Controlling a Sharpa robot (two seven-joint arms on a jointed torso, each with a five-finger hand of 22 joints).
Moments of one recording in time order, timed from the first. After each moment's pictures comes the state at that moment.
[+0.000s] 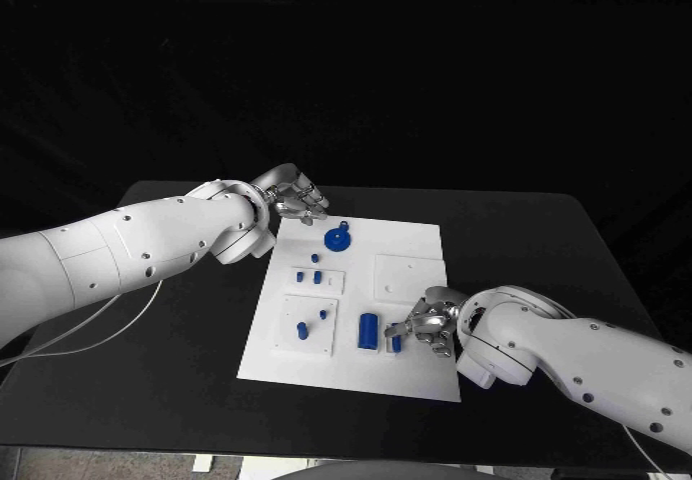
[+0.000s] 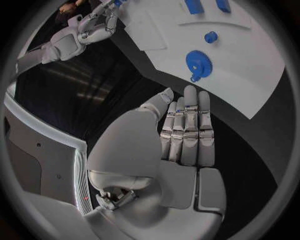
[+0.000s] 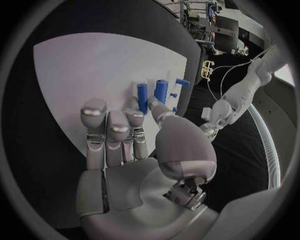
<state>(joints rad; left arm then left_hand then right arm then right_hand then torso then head) 1.35 -0.67 -0.16 1.19 -0.86 -0.30 0.02 1.42 -0.07 0.28 -0.05 0.18 1.09 0.13 0.06 0.06 1.21 0.09 0.06 0.06 1.29 0.01 0.37 0.22 0.07 1.09 0.00 0.07 1.15 0.90 -0.75 0.16 1.65 -1.05 -0.13 -0.69 1.07 -0.01 0.27 -0.10 0.14 1.26 0.03 0.07 0.08 1.37 -0.05 0.90 1.10 1.45 -0.09 1.09 1.05 0.06 1.46 -0.12 0.77 1.31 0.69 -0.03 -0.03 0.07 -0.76</state>
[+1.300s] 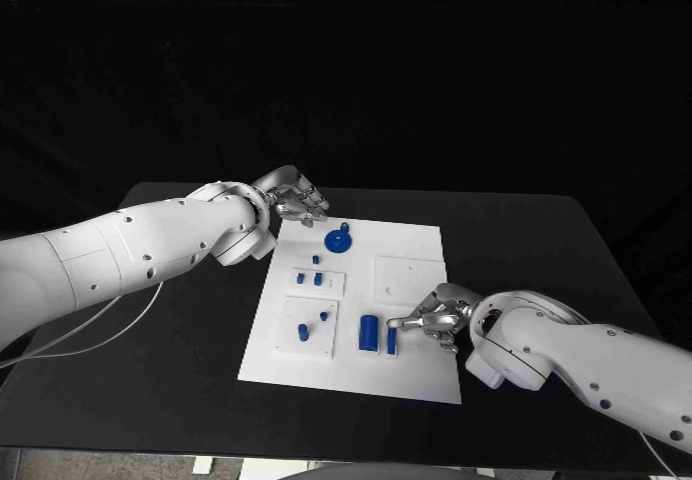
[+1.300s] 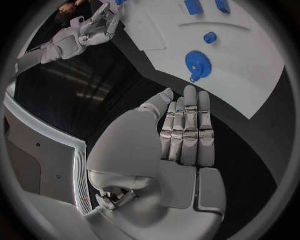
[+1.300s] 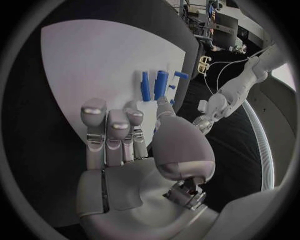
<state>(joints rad) 1.35 -0.67 -0.16 1.19 -0.86 -0.30 0.01 1.42 -0.07 0.29 -0.05 0.18 1.08 0.13 0.06 0.06 1.20 0.09 0.06 0.06 1.29 0.01 0.37 0.23 0.07 1.09 0.00 0.07 1.15 0.89 -0.80 0.16 1.66 -1.05 -0.20 -0.57 1.14 -0.04 -0.17 0.06 0.20 1.11 0.08 0.06 0.07 1.35 -0.03 0.91 1.11 1.45 -0.09 1.06 1.03 0.06 1.46 -0.12 0.75 1.31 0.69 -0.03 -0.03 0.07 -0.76</state>
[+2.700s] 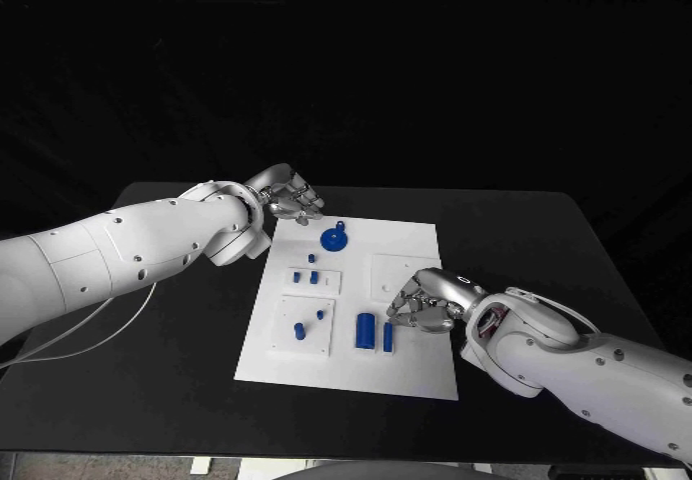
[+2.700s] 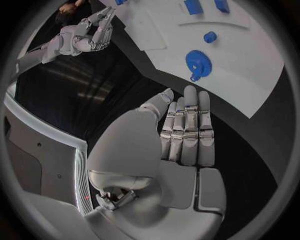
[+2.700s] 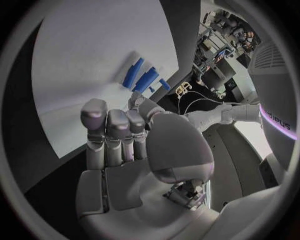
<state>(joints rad) 1.35 -0.68 -0.16 1.20 -0.86 -0.30 0.02 1.42 -0.07 0.29 -0.05 0.18 1.08 0.13 0.06 0.06 1.20 0.09 0.06 0.06 1.29 0.01 0.38 0.23 0.07 1.09 0.00 0.07 1.15 0.87 -0.82 0.14 1.65 -1.49 -0.29 -0.15 1.28 -0.04 0.34 -0.17 0.05 1.28 0.04 0.06 0.06 1.38 -0.04 0.99 1.19 1.45 -0.09 1.06 1.04 0.08 1.46 -0.12 0.79 1.31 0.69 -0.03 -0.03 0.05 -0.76</state>
